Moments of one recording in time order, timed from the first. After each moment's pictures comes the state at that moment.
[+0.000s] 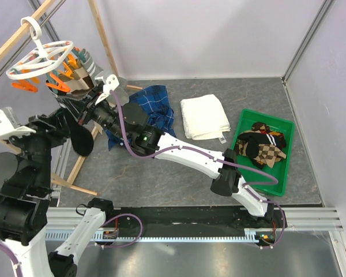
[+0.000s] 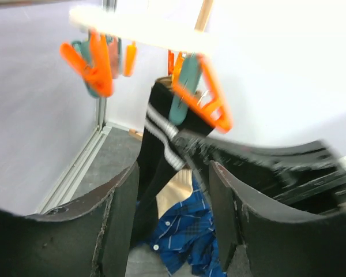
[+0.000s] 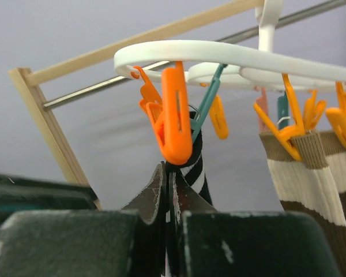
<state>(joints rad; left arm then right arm) -0.19 0.69 1.60 -0.76 -0.39 -0.22 1.24 2.29 2.46 0.37 0.13 0.27</state>
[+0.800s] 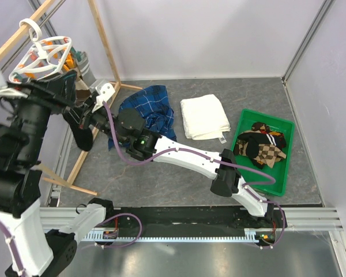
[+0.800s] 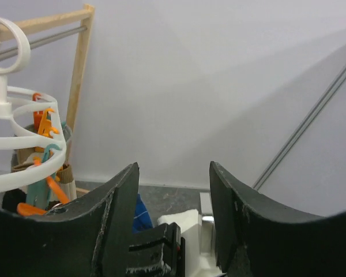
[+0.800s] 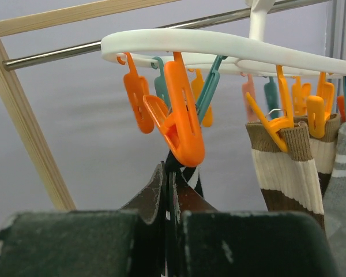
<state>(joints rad) -0.19 0.93 1.93 -0.68 -0.05 -0.37 1.26 2.29 2.39 0.43 0.16 0.12</state>
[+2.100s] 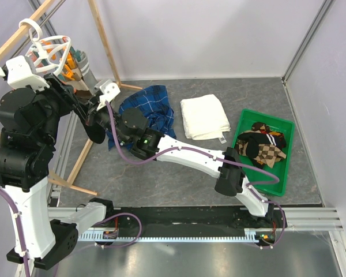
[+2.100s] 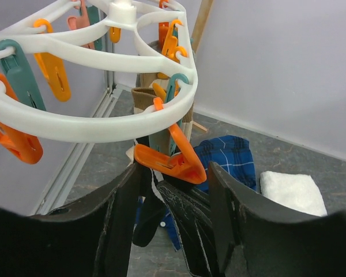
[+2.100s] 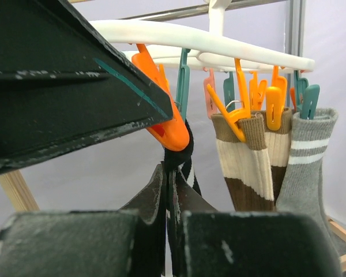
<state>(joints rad) -0.19 1.06 1.95 -1.01 -0.41 -0.26 1.24 2.24 2.28 0.46 0.23 0.05</state>
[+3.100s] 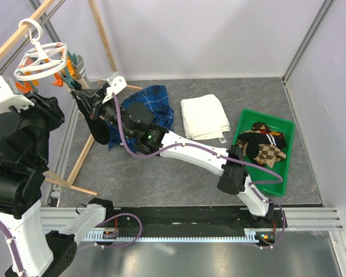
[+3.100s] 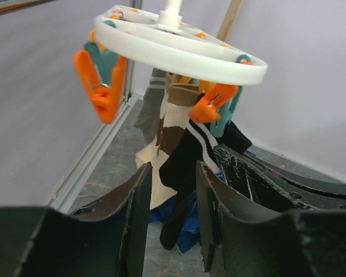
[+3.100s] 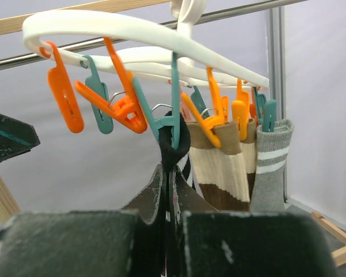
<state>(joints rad) -0.19 0.94 1.90 -1.01 -0.49 -0.27 1.21 2.20 2.26 0.46 0.25 0.08</state>
